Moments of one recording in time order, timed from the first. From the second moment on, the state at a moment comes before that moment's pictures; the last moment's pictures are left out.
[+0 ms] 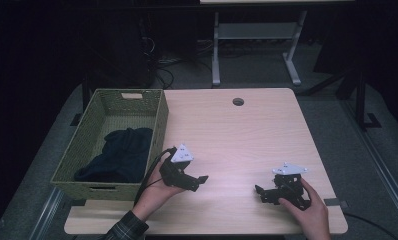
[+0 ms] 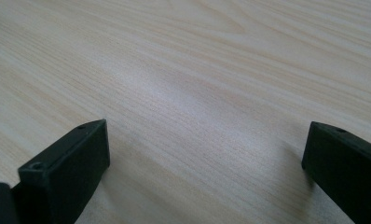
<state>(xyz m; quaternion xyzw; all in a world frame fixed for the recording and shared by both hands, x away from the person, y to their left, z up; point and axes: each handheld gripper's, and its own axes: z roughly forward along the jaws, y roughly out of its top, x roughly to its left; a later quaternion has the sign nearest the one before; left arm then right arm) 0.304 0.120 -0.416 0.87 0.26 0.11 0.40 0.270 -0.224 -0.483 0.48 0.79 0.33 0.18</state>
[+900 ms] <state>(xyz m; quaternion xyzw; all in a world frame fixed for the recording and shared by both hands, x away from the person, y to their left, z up) 0.309 0.122 -0.391 0.86 0.26 0.09 0.42 0.270 -0.224 -0.483 0.48 0.79 0.33 0.18</state>
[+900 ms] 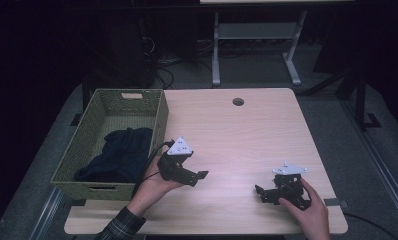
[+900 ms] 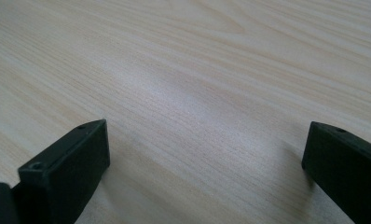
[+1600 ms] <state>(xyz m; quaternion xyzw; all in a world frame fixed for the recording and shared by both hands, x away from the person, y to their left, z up) 0.319 0.137 -0.368 0.85 0.26 0.10 0.44 0.270 -0.224 -0.483 0.48 0.79 0.33 0.18</state>
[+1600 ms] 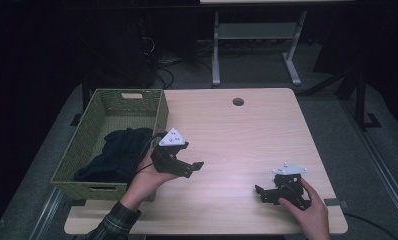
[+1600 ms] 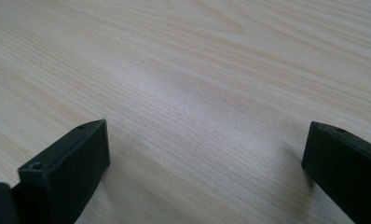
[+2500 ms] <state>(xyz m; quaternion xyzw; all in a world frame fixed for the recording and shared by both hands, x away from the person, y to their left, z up) 0.332 0.171 -0.349 0.84 0.28 0.11 0.45 0.270 -0.224 -0.483 0.48 0.79 0.33 0.18</state>
